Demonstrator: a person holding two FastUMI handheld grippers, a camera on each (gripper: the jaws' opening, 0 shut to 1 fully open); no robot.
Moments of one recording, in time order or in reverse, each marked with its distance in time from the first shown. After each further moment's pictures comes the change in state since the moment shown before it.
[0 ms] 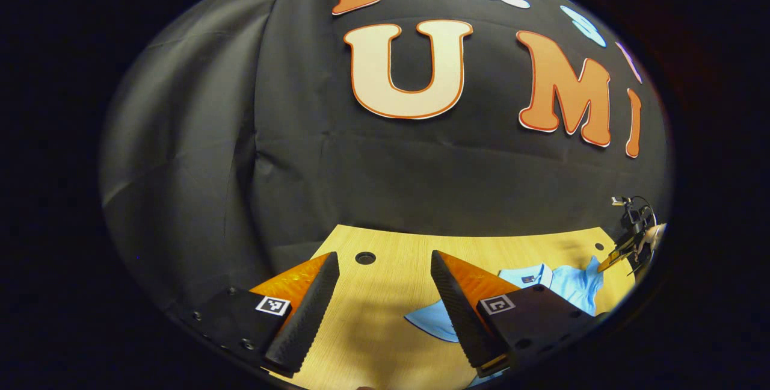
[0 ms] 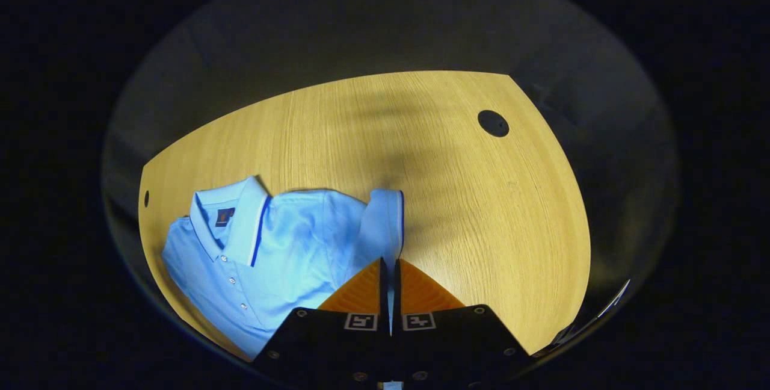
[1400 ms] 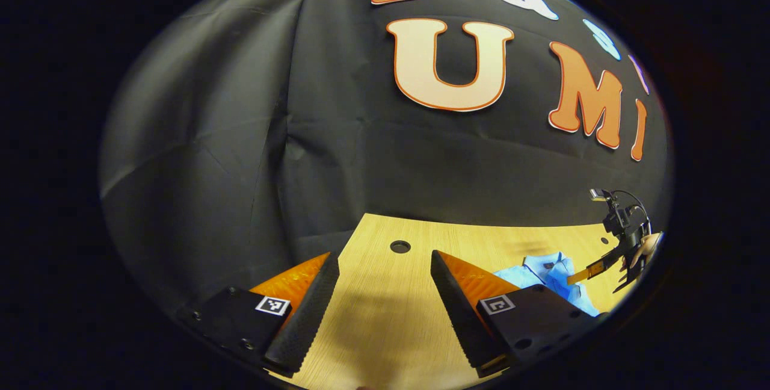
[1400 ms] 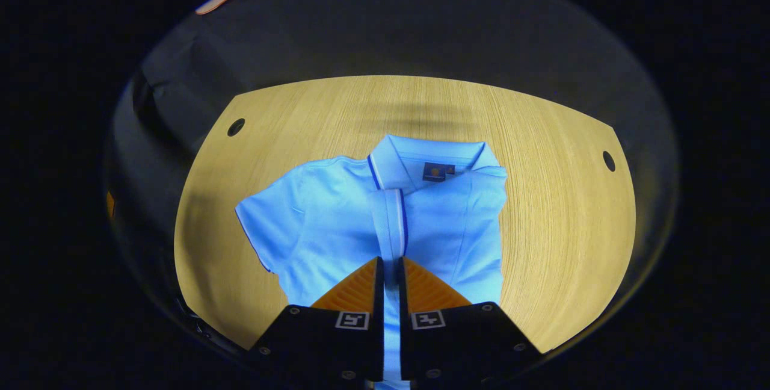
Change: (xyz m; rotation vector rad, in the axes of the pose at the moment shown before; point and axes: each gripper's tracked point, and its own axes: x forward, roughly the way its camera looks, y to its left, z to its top) left arm -0.006 0.098 -0.025 -0.029 0.050 0.006; right arm -0.060 0.253 -0.074 -0.266 -0.023 0.257
